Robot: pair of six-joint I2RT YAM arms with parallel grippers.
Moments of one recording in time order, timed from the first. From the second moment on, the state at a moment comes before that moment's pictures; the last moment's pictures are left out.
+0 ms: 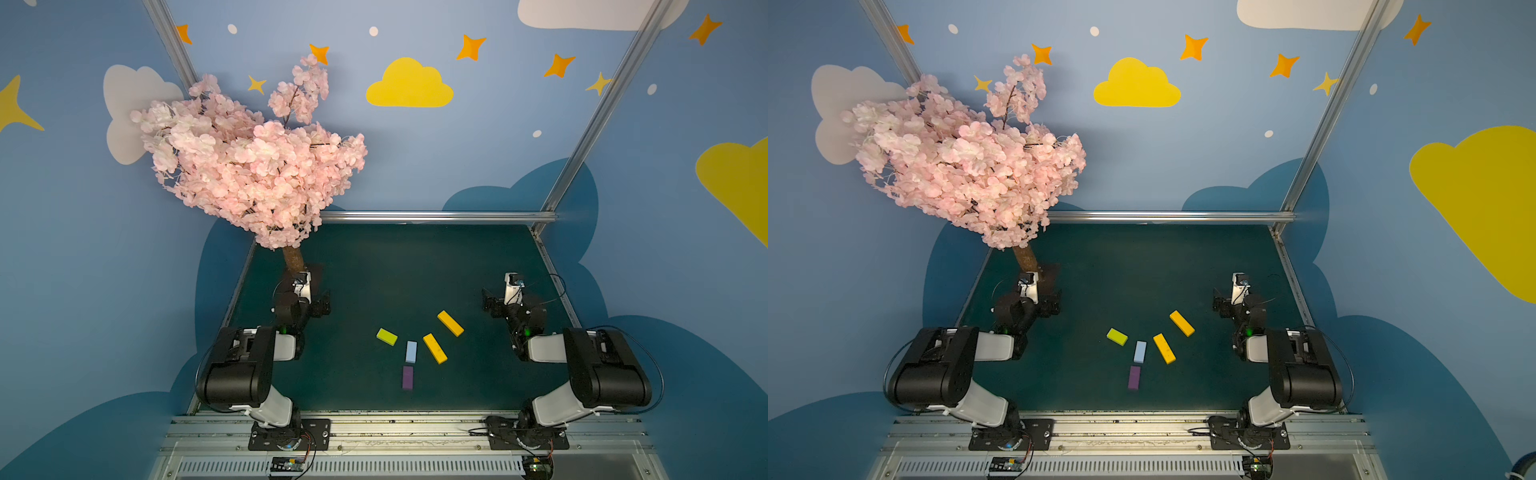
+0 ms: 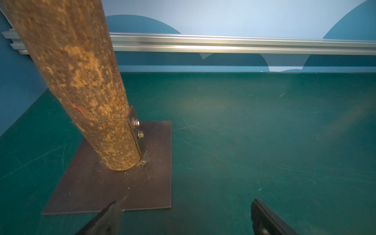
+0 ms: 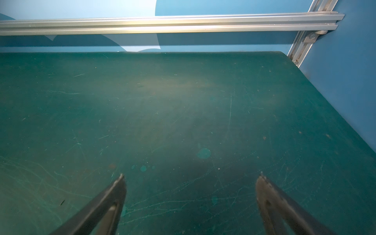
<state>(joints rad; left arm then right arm) 0.04 1.57 0.36 0.86 0.15 0.00 0.02 1.55 0.34 0.88 -0.13 -0.02</state>
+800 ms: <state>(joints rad) 0.04 1.57 0.36 0.86 0.15 0.00 0.01 1.55 0.34 0.88 -0.14 -0.01</state>
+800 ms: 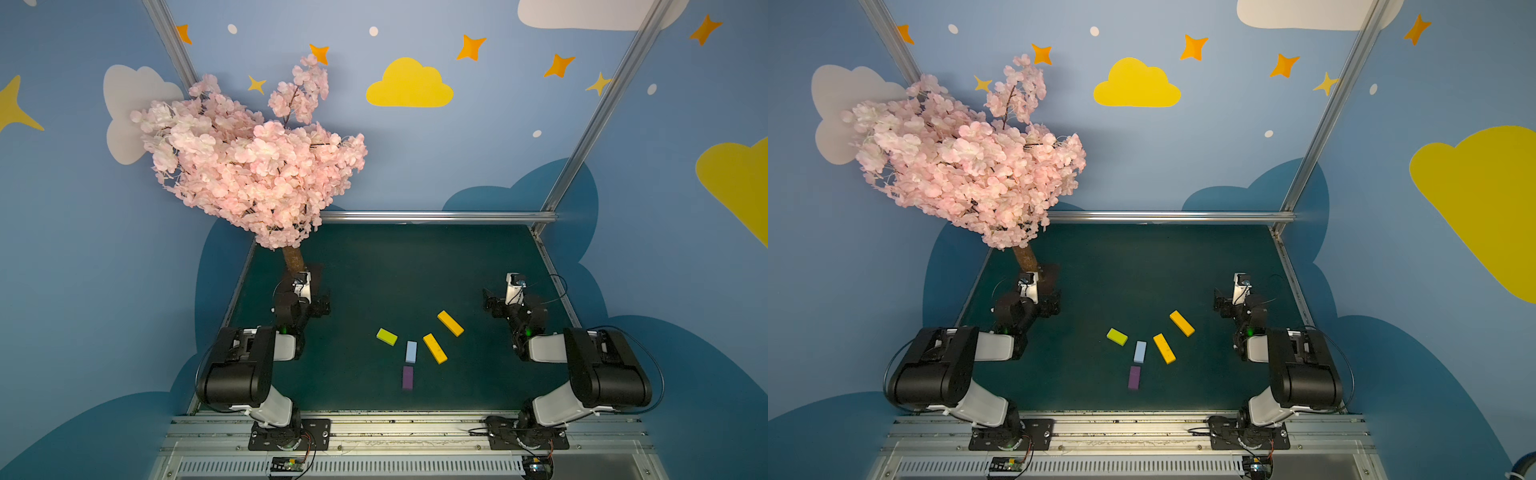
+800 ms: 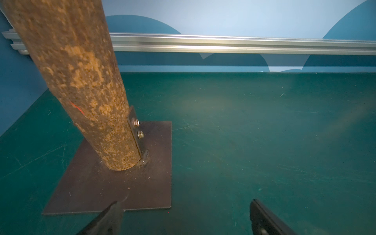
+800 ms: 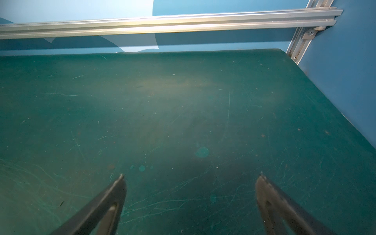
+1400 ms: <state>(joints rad) -0.11 1.20 0.38 0.71 -0.08 -0.04 0.17 1.22 0.46 0.55 0.14 -0.01</state>
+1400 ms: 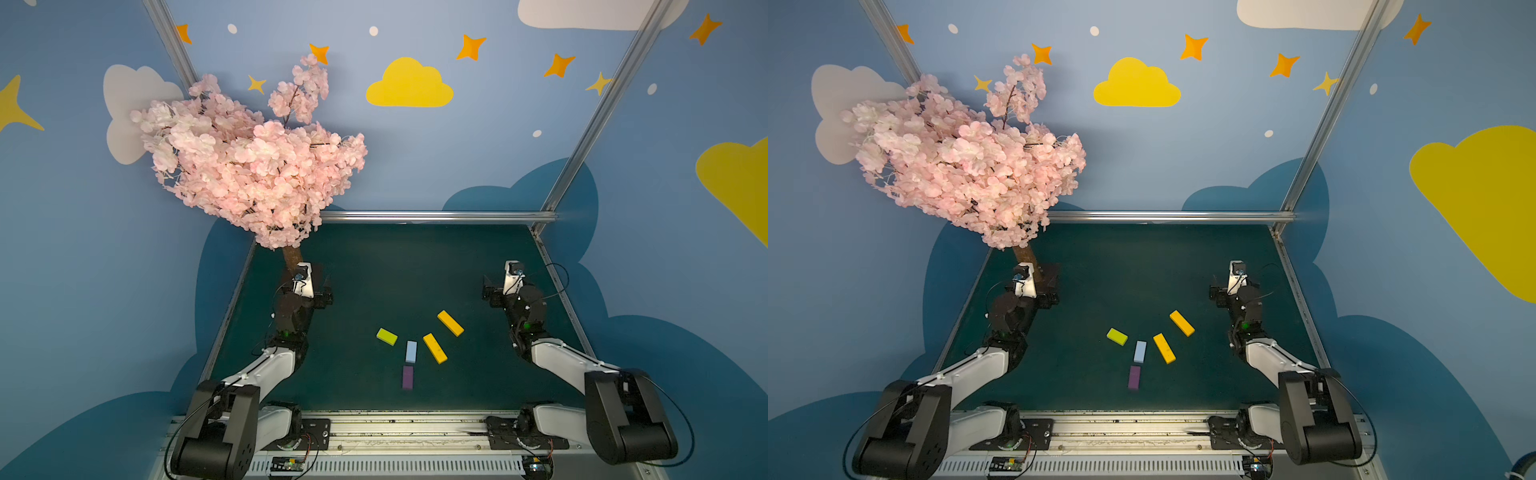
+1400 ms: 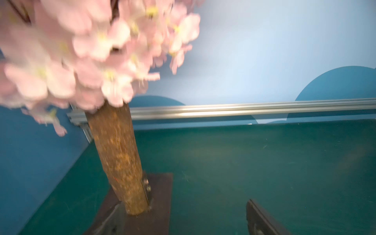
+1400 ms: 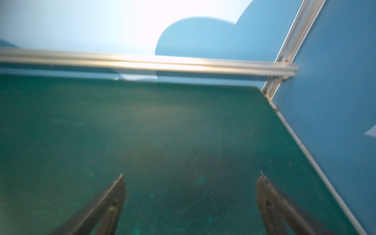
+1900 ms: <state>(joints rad) -0.17 1.25 0.84 0.11 0.01 -0.49 0.29 1.21 0.76 0.12 0.04 0.36</state>
